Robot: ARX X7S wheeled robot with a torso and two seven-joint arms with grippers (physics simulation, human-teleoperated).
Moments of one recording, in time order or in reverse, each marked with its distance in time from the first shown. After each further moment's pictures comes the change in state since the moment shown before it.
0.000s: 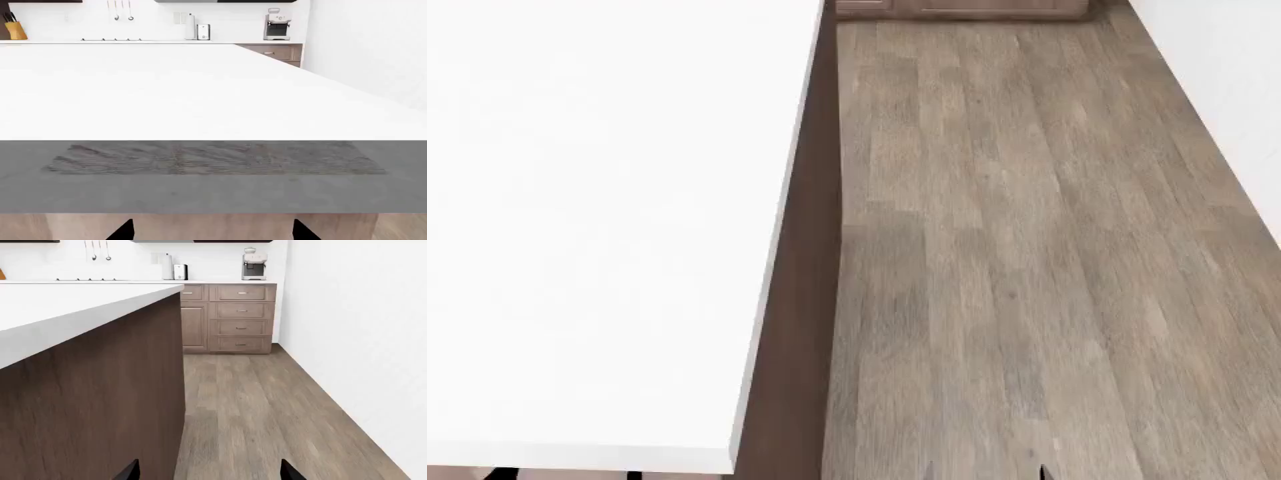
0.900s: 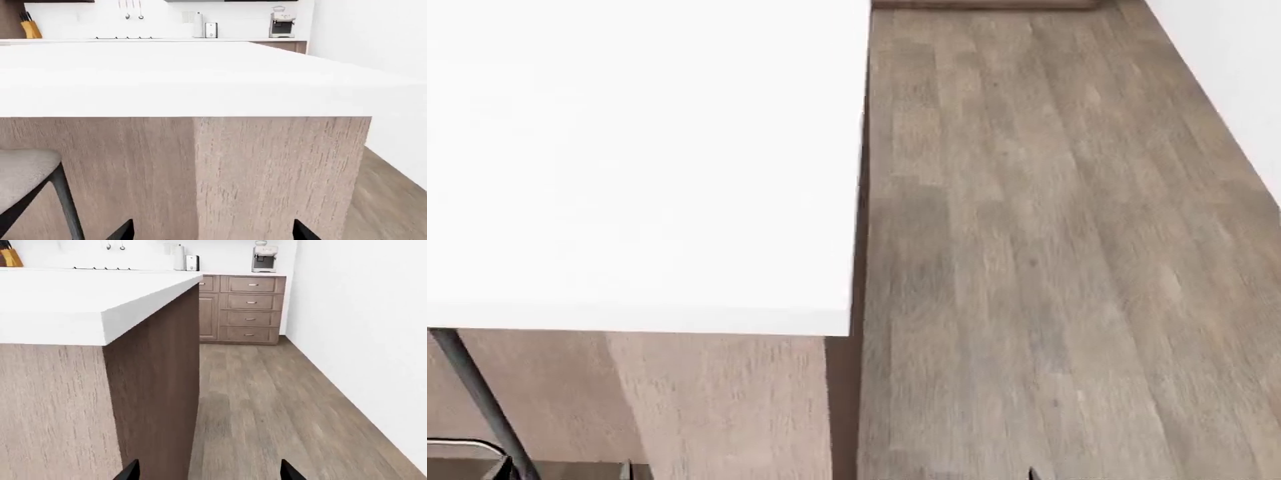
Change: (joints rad) left arm 0.017 -0.080 0.072 0.022 -0.075 -0.008 -0.080; right arm 0.015 0.079 -0.106 0.018 0.063 0.021 0.084
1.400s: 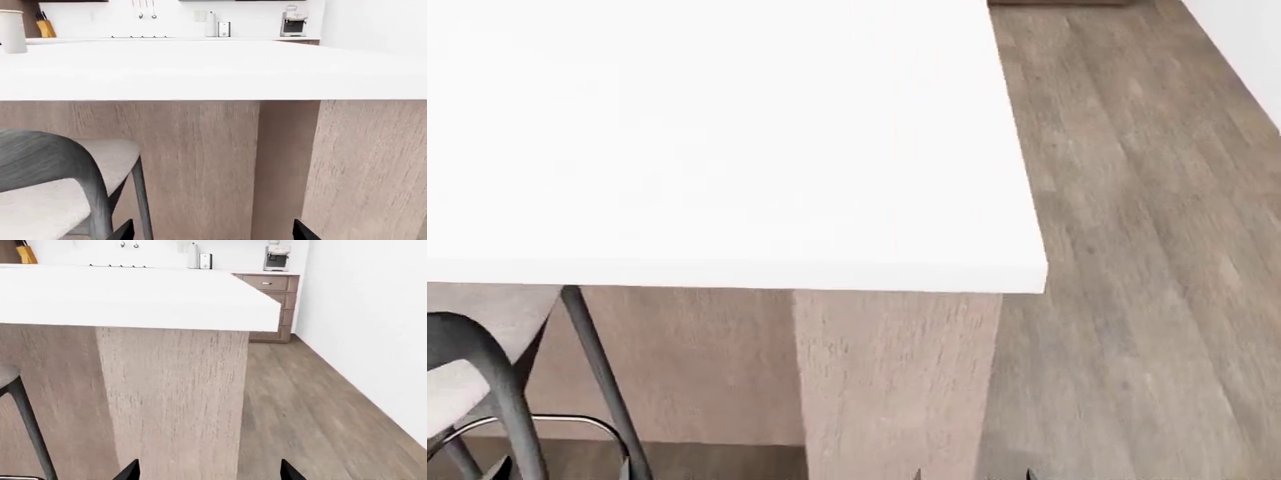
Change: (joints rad) left arm -0.006 -0.028 0.030 -0.004 -0.027 0.000 -0.032; right arm 0.005 0.026 -0.037 0.006 0.021 0.001 0.033
